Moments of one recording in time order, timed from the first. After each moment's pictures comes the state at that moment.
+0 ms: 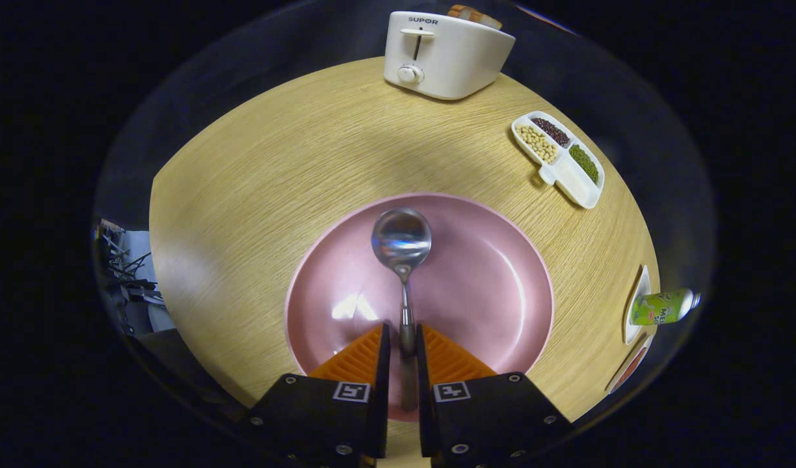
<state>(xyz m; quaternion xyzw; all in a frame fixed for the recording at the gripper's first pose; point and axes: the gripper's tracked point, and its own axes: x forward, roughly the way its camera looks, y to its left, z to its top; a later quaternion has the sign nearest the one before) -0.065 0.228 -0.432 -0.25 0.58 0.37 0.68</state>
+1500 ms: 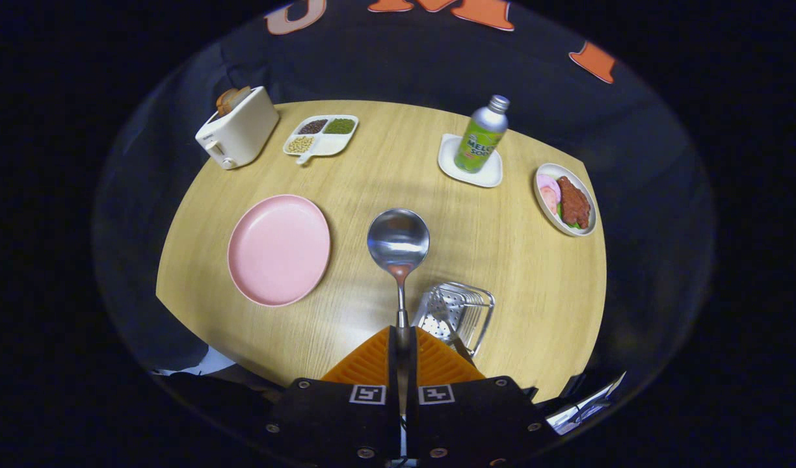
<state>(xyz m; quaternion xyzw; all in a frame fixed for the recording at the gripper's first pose) -0.086 -0.031 -0.299 -0.05 0.65 0.09 0.75</state>
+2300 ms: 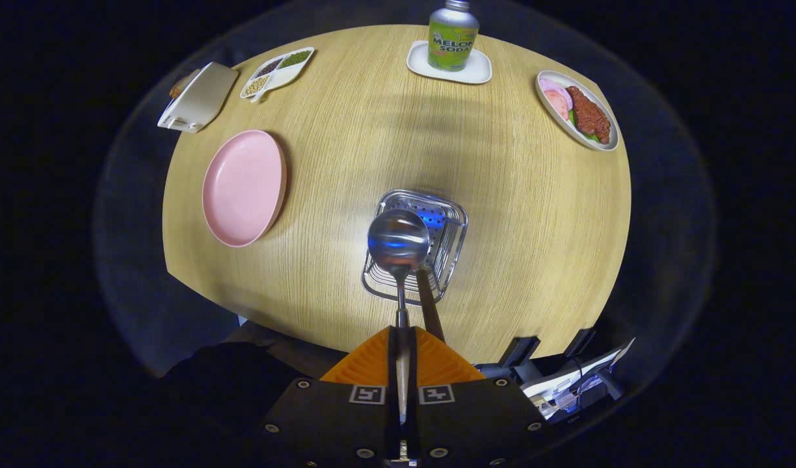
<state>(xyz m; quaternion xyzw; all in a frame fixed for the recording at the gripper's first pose) -0.138 -0.075 -0.326 -0.01 0.81 0.10 0.57</state>
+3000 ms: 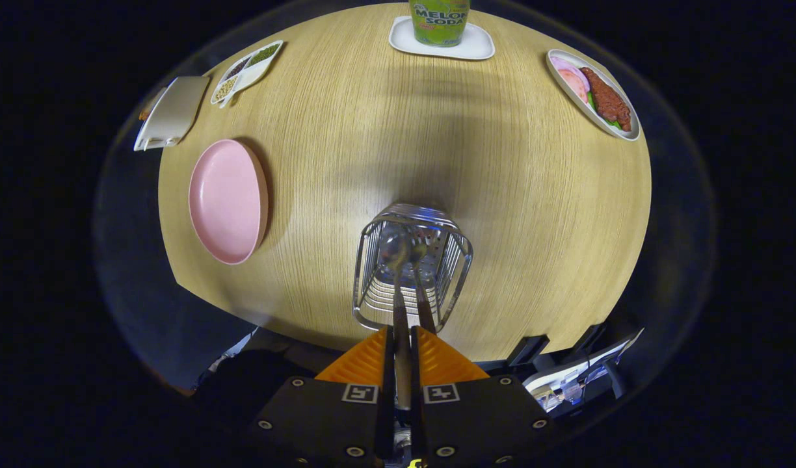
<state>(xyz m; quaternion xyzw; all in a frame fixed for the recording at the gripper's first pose) -0.109 -0.070 -0.346 0.01 0.84 0.09 0.53</state>
